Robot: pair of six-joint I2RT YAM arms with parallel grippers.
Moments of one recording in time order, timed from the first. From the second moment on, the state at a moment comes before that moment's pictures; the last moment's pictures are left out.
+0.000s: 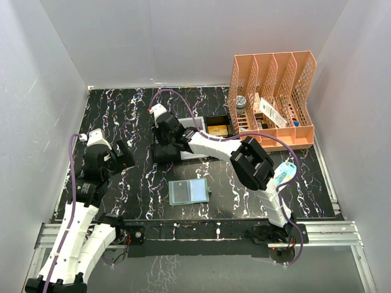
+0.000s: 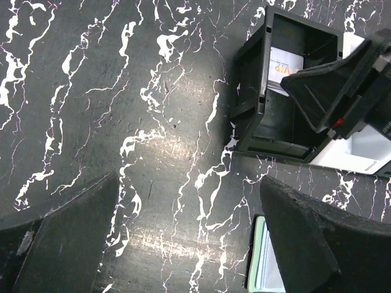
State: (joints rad) left arm -0.18 0.64 0.72 -0.68 -0.22 -0.46; right arm 0.89 2.17 1.70 -0.08 0.14 0.10
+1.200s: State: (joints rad) left arm -0.18 0.65 0.72 -0.68 -0.22 -0.46; right arm 0.93 2.44 1.99 -0.32 0.37 0.37
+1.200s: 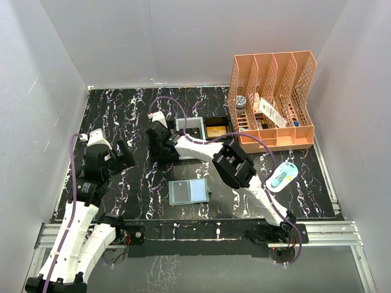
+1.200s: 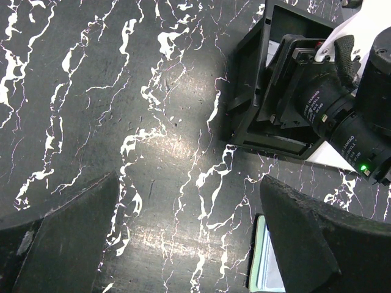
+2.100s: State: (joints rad) left arm -0.18 0.65 0.72 -0.68 -0.21 -0.46; right arm 0.94 2.28 1.91 -0.32 0.32 0.42
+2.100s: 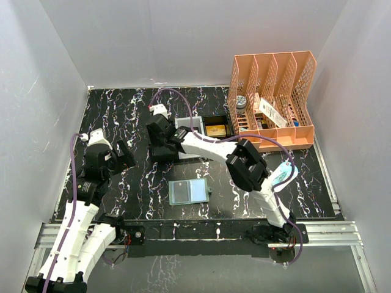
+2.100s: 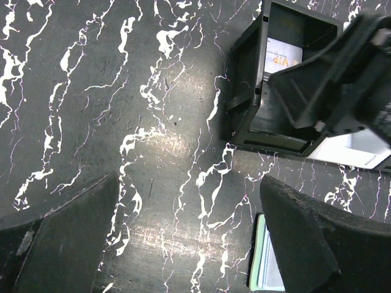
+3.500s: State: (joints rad) left arm -0.18 0.69 0.72 -0.68 -0.19 -0.45; right arm 1.17 1.70 1.10 -0.38 0.30 0.83
